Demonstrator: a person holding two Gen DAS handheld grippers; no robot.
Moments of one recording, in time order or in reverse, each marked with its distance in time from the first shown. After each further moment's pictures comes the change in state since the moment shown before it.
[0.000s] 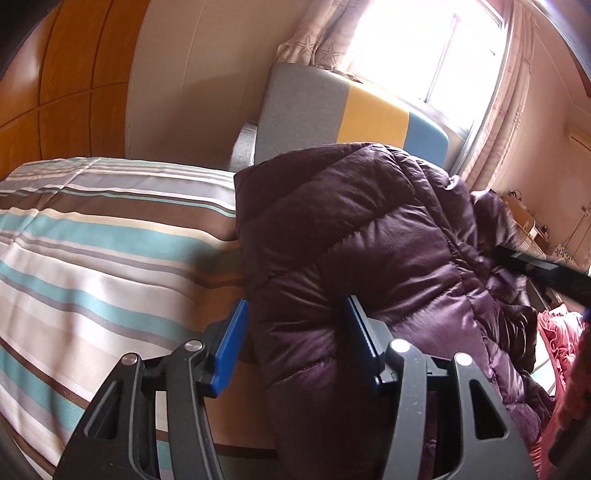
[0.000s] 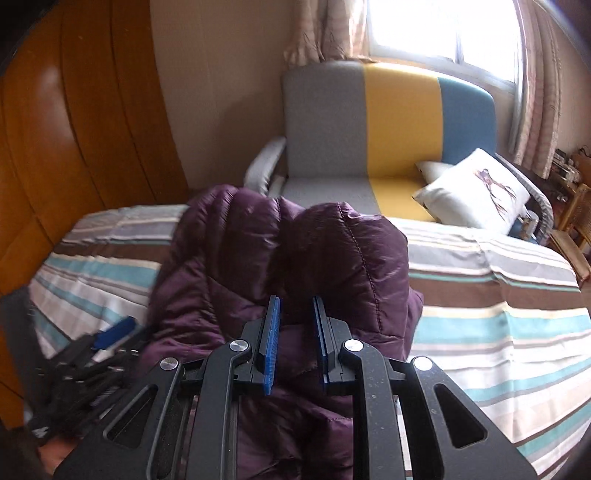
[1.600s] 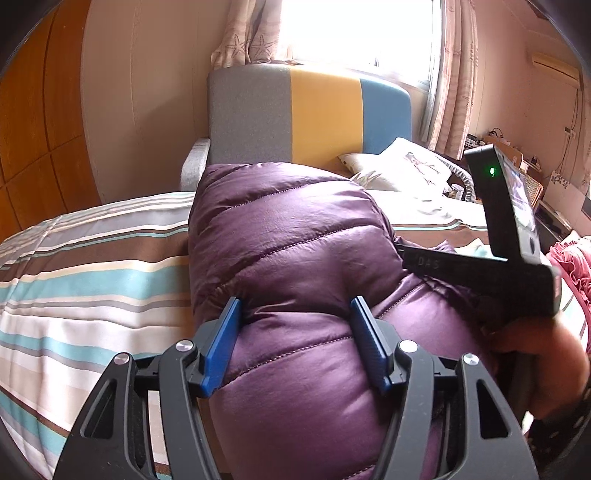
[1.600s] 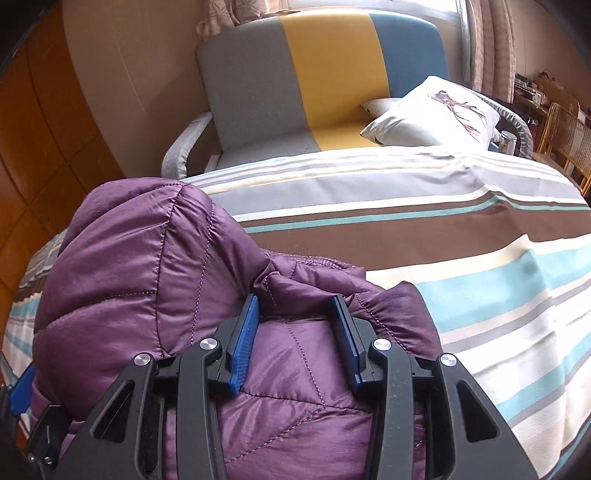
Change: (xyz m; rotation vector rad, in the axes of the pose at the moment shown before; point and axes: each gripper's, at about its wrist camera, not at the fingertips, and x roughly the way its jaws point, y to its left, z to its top) left arm 0.022 -0.086 -0.009 0.257 0.022 0.017; right arm 0.102 -0.068 -0.019 0.232 0.075 -0.081
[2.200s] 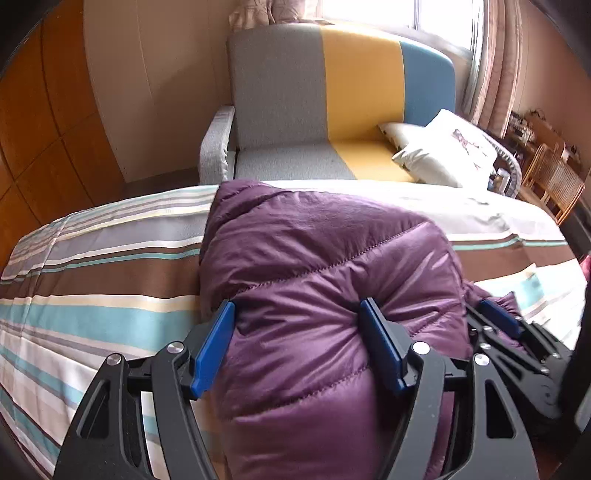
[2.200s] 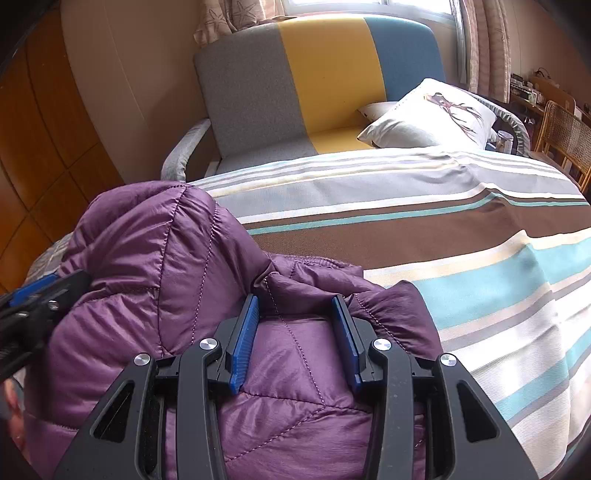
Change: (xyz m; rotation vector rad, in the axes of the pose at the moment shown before) left arm 0.079 0.009 0.073 -0.018 0.195 0.148; right arm -0.001 -0.004 -0.008 0.011 -0.019 0.003
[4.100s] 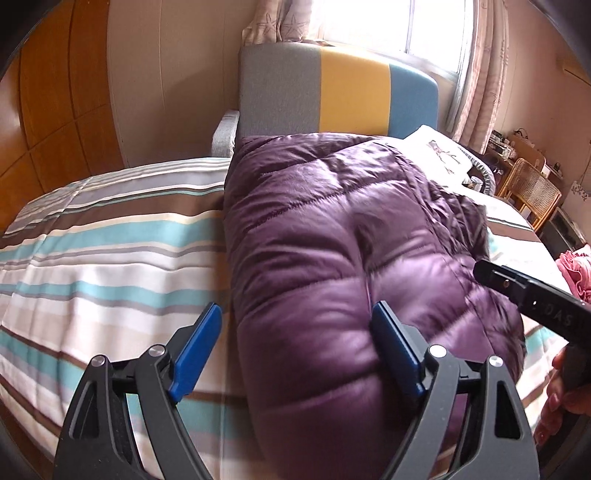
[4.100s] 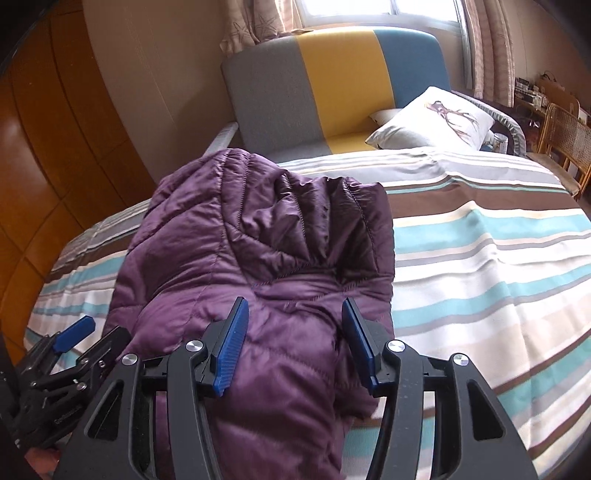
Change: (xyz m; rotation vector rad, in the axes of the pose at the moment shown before) left arm -0.101 0.007 -0.123 -0.056 -0.104 -0.053; right arm -0.117 -0.004 -0.054 -0.028 -0.013 0.078
